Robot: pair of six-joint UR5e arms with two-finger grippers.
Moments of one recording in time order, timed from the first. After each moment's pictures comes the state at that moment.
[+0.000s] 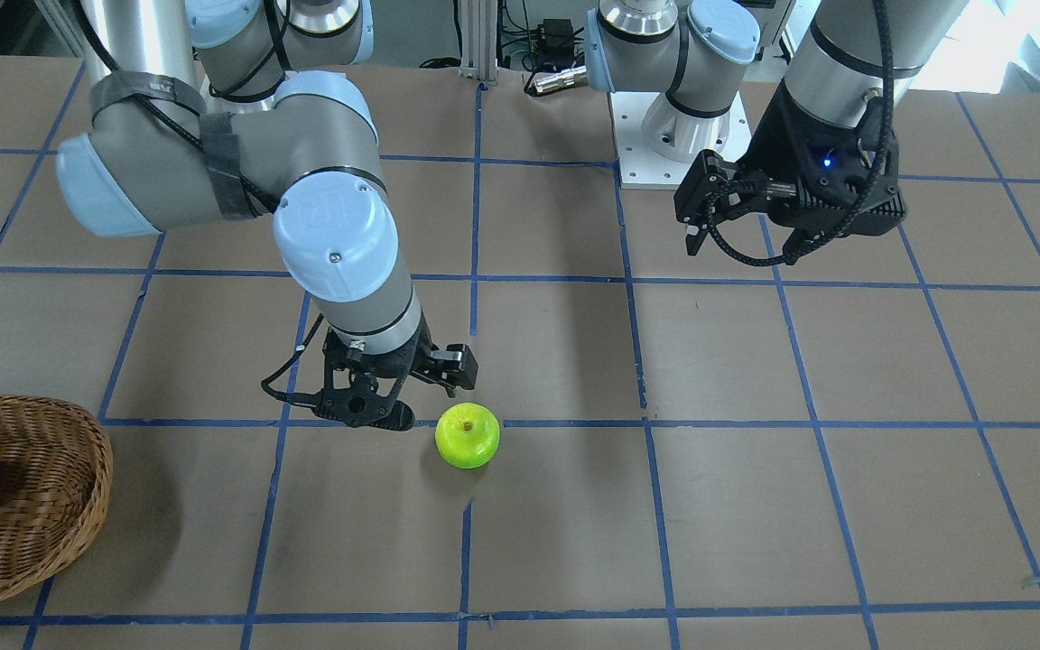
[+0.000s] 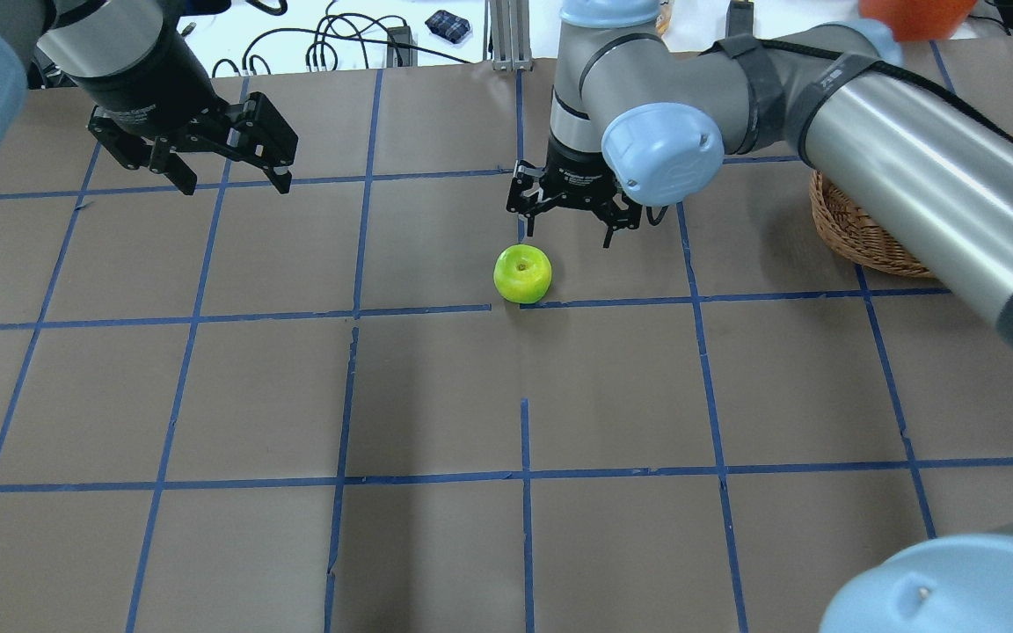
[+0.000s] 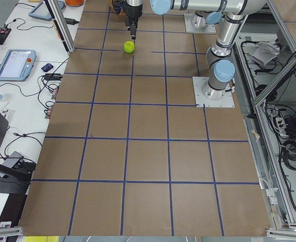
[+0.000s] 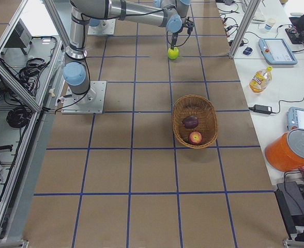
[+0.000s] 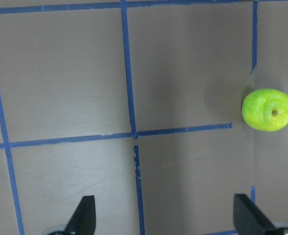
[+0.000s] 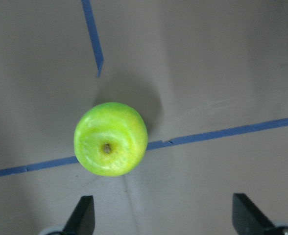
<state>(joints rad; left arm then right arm) -1.54 -1.61 -1.51 -1.56 1.54 0.09 1.84 -1.14 1.49 -1.88 -1.47 0.47</state>
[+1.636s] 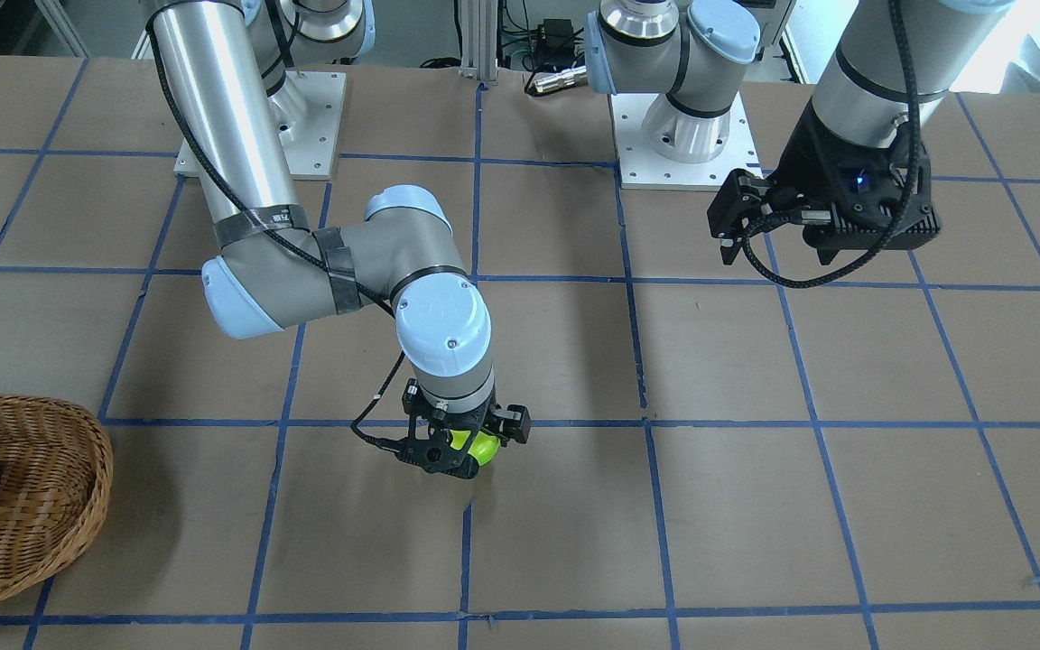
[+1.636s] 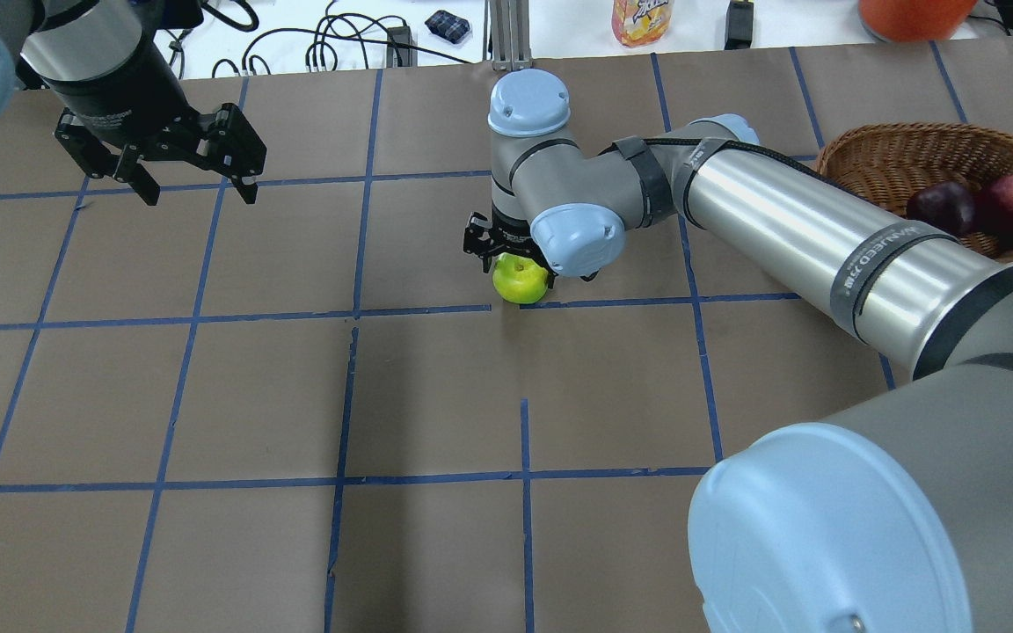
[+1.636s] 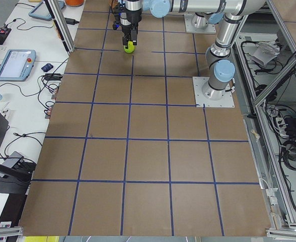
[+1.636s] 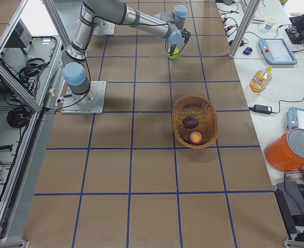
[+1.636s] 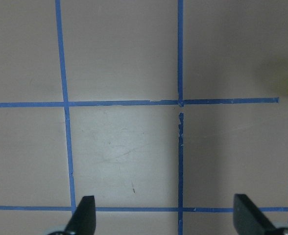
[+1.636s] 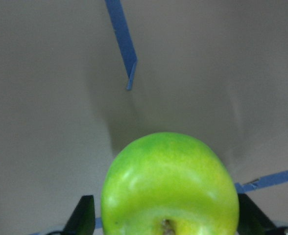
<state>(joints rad) -1.51 -1.62 -1.50 -1.59 1.61 0.07 1.92 -0.95 1.51 -2.10 -1.49 0.63</state>
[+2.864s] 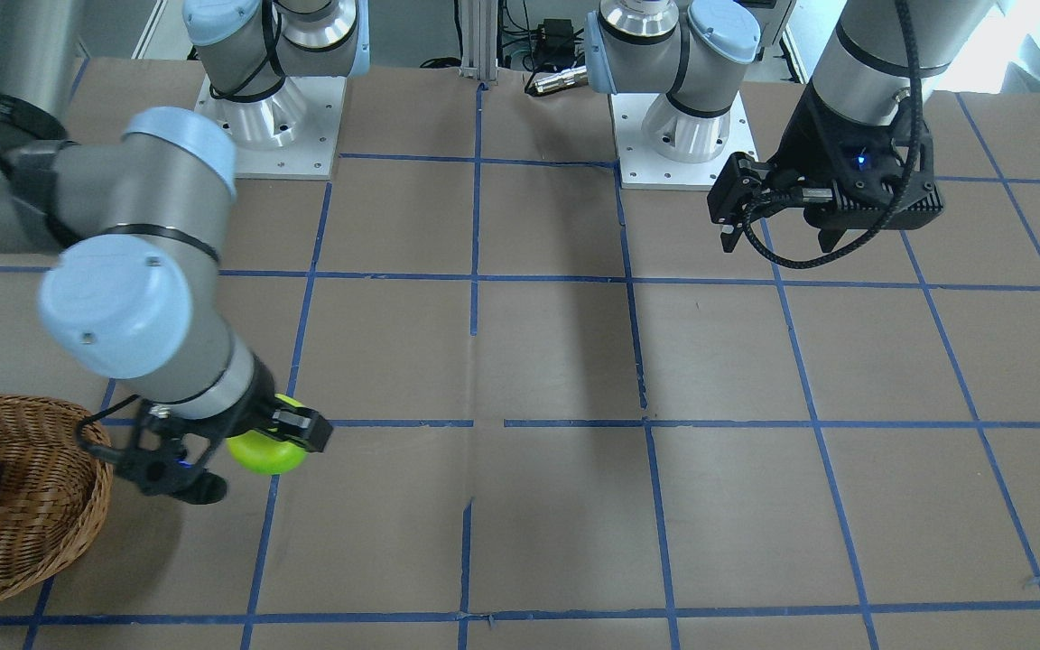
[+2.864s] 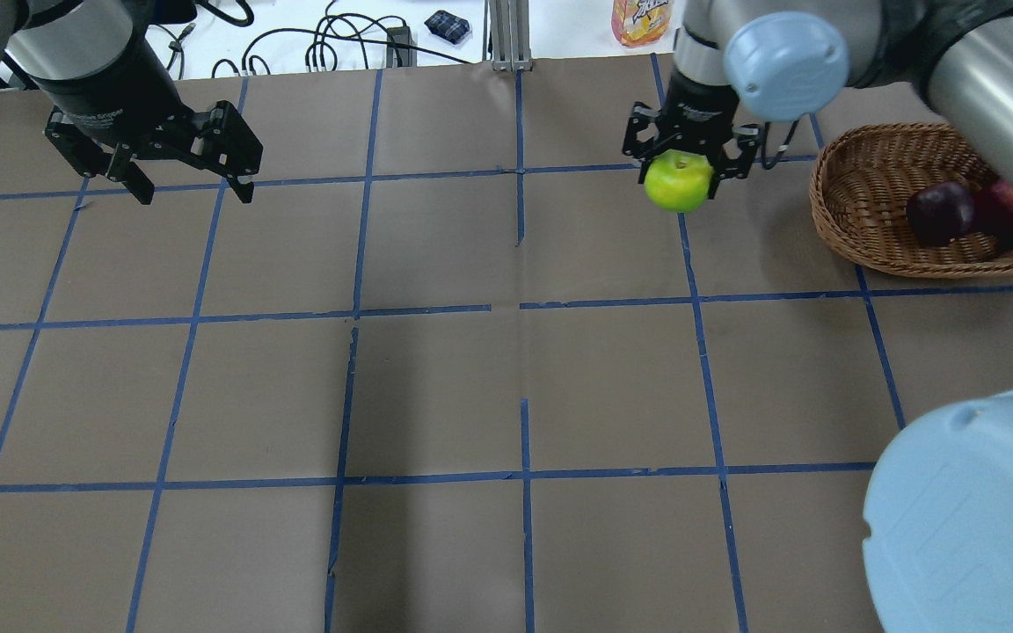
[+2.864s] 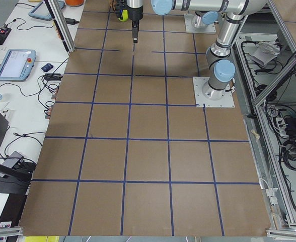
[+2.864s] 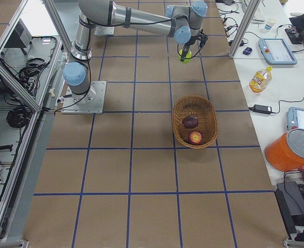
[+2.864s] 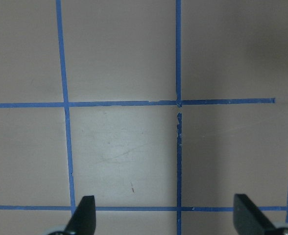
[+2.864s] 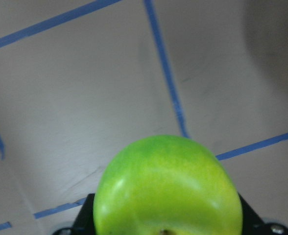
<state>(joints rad) -1.52 -1.60 -1.50 -1.60 1.62 0.07 1.56 -1.14 1.39 -1.72 -1.55 0.30</state>
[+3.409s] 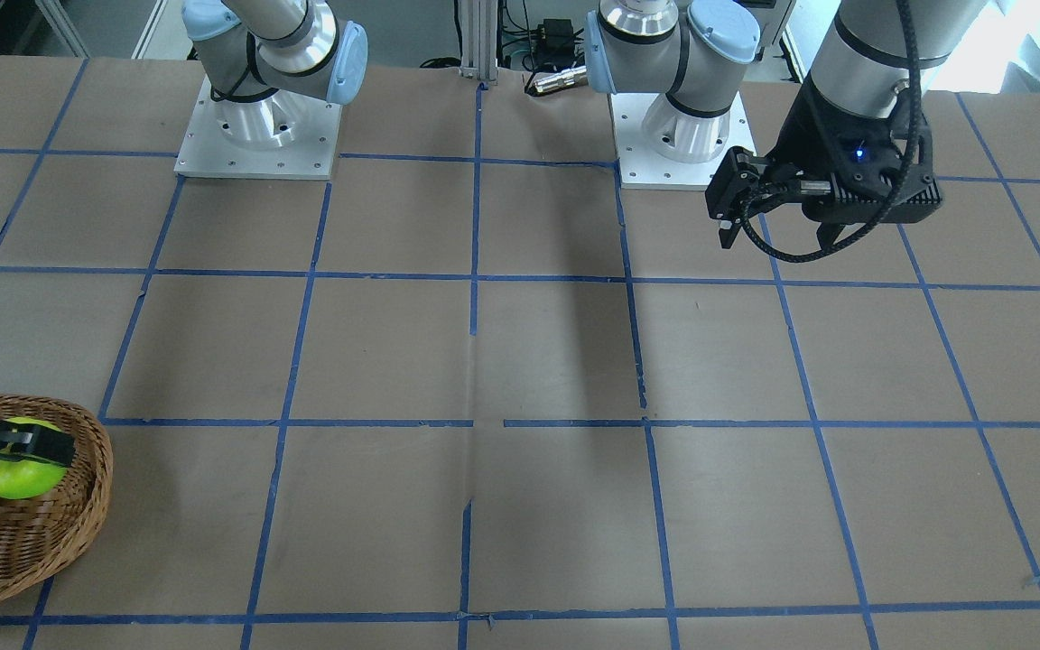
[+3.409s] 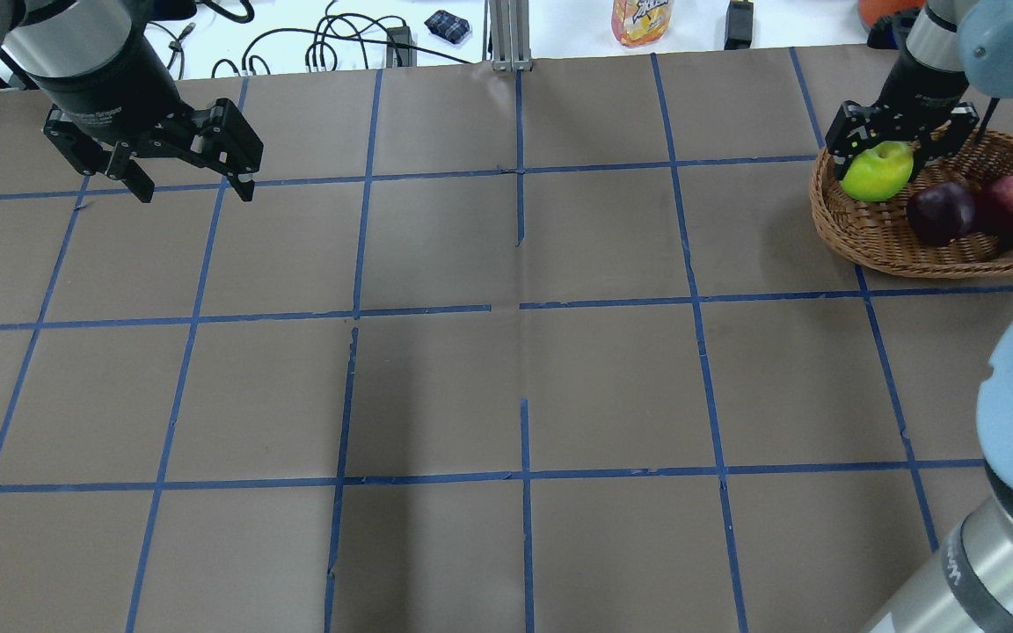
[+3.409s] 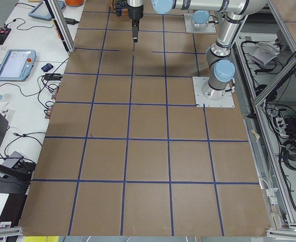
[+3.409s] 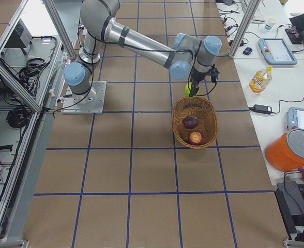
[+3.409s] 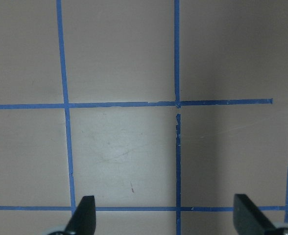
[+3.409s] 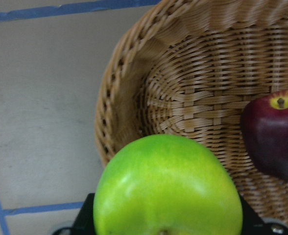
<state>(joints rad) -1.52 -1.59 -1.50 -1.60 1.61 0.07 1.24 -1.07 1.39 -1.79 -1.62 -0.24</state>
